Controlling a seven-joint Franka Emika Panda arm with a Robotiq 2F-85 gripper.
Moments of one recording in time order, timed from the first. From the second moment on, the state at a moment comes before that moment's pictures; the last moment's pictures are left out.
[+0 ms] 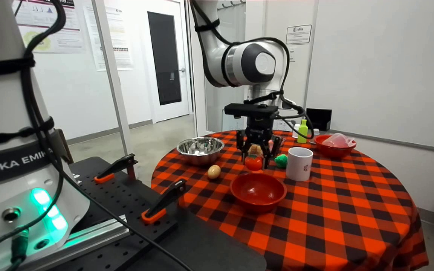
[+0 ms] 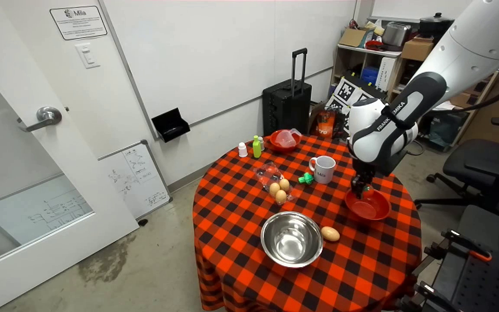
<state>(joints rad) -0.19 0.56 -0.09 -2.22 -0.11 2.57 -0.18</state>
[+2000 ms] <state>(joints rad) -0.23 0.75 -0.08 -2.12 0.02 2.58 -0.11</state>
